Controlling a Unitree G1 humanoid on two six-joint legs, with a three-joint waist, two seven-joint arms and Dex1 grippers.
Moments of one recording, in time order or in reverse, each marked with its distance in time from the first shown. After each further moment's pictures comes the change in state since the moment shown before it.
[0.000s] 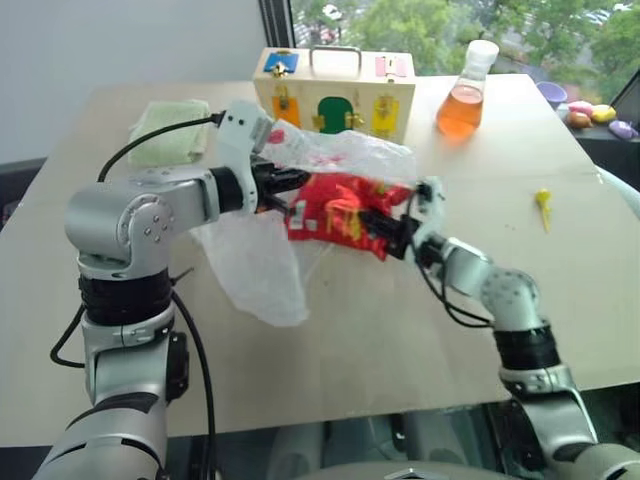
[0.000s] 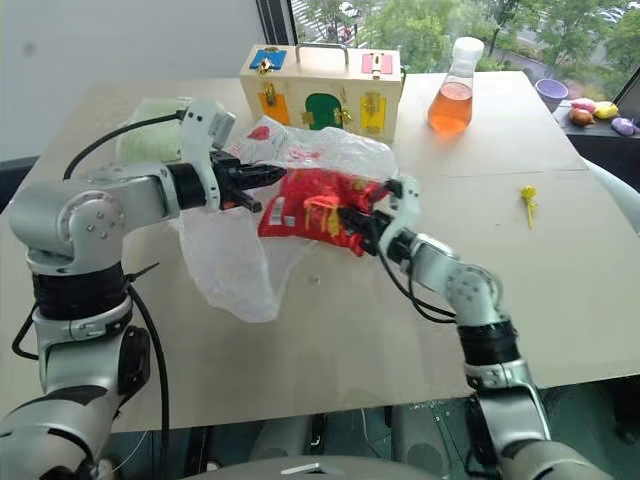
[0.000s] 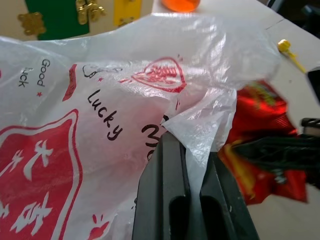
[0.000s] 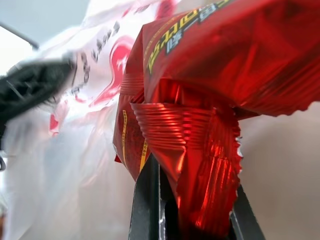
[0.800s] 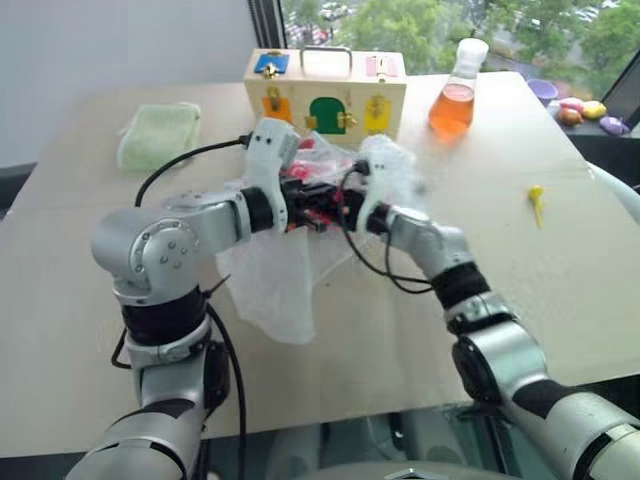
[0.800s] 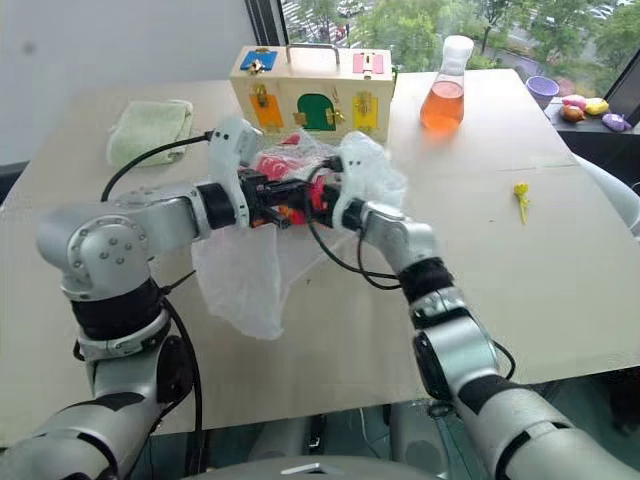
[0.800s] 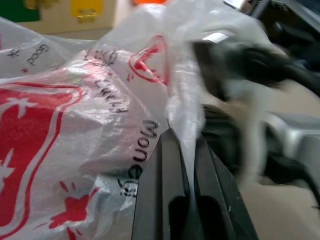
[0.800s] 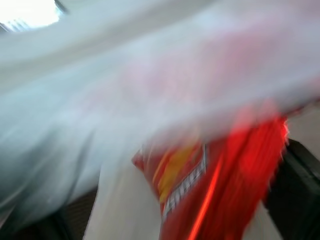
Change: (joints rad) left arm 0.040 -0.187 0.126 -0.073 -0.026 0.113 0.236; right arm -0.188 0.039 0.029 0.317 -0.499 -0.268 0.482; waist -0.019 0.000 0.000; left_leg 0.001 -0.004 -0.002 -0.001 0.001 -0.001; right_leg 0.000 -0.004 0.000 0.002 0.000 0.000
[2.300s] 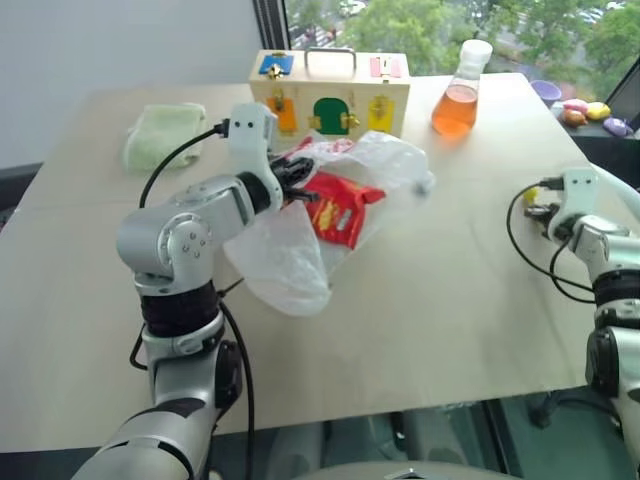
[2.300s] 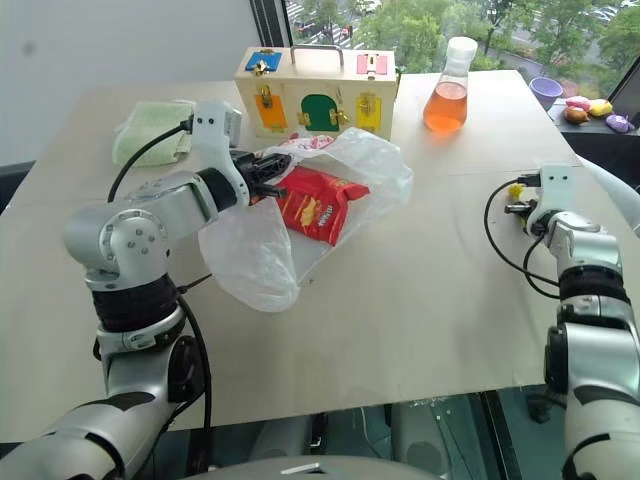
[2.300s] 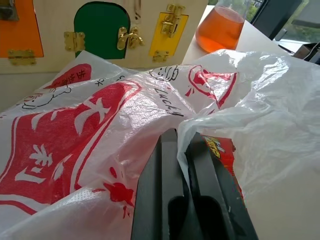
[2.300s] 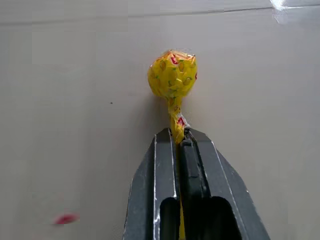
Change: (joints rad) left arm -0.001 -0.036 -0.026 0.049 0.078 -0.178 0.066; right arm 0.147 -0.547 -0.342 0.190 -0.236 0.051 -0.148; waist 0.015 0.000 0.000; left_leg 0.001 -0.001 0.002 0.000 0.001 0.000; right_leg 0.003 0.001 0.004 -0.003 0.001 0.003
